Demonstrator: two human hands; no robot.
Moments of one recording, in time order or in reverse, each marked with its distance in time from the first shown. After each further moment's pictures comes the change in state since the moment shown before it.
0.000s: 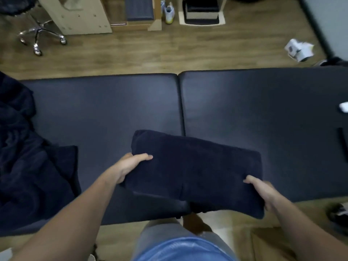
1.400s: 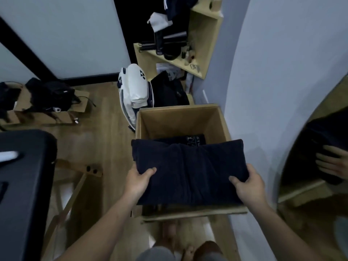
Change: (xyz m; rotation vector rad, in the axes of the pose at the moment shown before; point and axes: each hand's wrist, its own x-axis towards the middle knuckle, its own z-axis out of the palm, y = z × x) left_hand -0.257 -0.223 0.860 1.135 -0.802 0.691; right_hand -0.082 0.638 -0.407 0.911 1.072 0.297
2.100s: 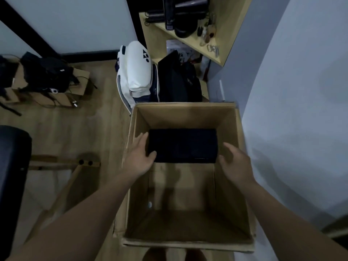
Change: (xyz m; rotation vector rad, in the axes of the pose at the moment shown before) left_hand 0.167 0.046 0.063 0.716 0.028 0.210; right_hand 0.205 -0.032 0.071 -0.280 -0.267 -0.286
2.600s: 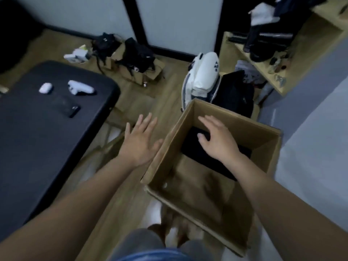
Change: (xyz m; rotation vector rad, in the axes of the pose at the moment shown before) left_hand -0.199 -0.014 -0.096 0.272 0.308 -0.074; right_hand -0.073 -0.182 -0.011 -0.262 -0.347 -0.757
